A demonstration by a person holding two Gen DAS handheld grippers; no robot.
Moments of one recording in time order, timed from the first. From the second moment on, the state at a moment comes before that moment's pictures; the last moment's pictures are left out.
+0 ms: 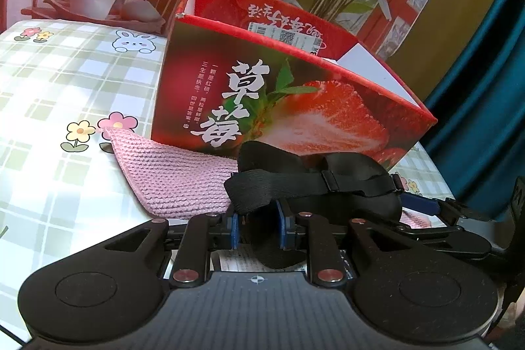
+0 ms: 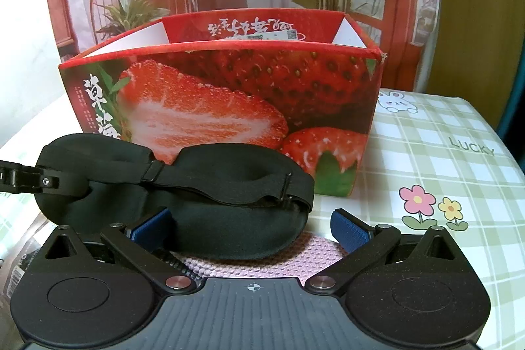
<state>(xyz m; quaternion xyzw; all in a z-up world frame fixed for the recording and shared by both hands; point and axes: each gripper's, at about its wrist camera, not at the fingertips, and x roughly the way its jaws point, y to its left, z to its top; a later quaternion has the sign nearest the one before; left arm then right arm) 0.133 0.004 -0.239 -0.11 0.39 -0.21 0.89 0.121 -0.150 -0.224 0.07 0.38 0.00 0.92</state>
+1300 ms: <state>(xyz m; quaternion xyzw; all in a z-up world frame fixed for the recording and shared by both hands) 0.131 0.007 -0.236 -0.11 0.38 -0.21 0.90 0.138 -0.181 -0.225 0.20 0.39 0.05 0.90</state>
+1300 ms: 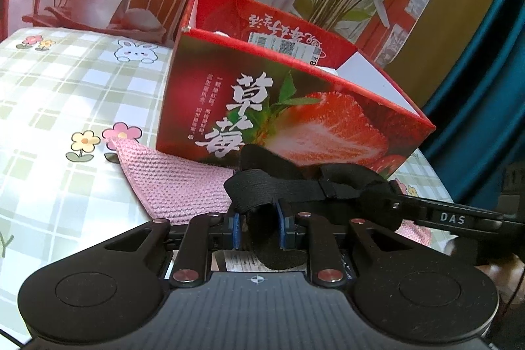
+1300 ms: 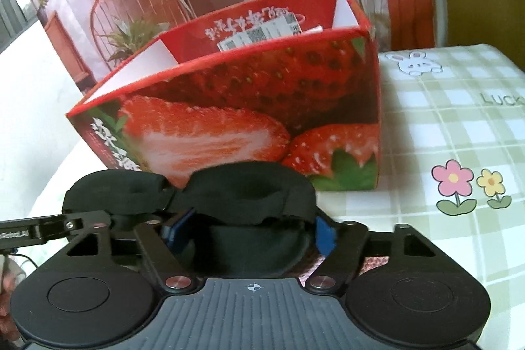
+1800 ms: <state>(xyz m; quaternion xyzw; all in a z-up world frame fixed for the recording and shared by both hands) 0.129 0.009 -0.207 -0.10 0.33 -0.22 0.91 0.120 -0.182 -0.175 0.17 0.32 0.08 0.93</state>
